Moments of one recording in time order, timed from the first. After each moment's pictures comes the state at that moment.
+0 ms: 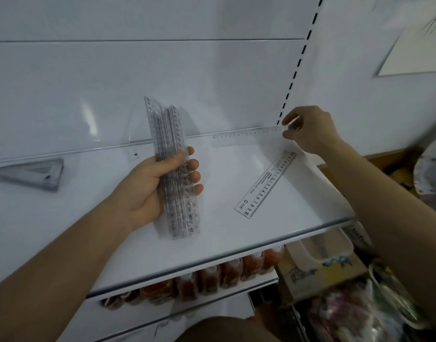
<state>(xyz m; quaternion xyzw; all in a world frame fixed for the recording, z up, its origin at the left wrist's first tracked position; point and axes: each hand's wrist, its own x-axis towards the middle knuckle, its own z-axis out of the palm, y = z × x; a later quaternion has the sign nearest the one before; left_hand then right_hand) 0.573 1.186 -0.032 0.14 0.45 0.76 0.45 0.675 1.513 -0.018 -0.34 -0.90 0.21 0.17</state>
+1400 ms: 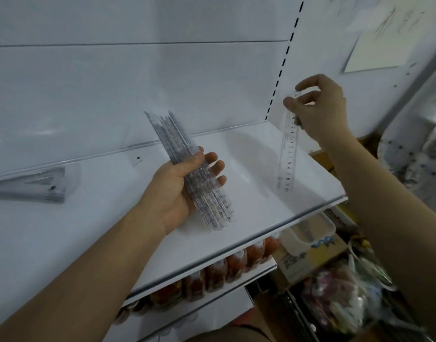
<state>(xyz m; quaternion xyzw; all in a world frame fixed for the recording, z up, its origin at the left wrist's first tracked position) 0.585 1.185 -0.032 0.08 0.37 0.79 0.49 0.703 1.446 0.022 -0.35 -0.79 0.31 0.39</state>
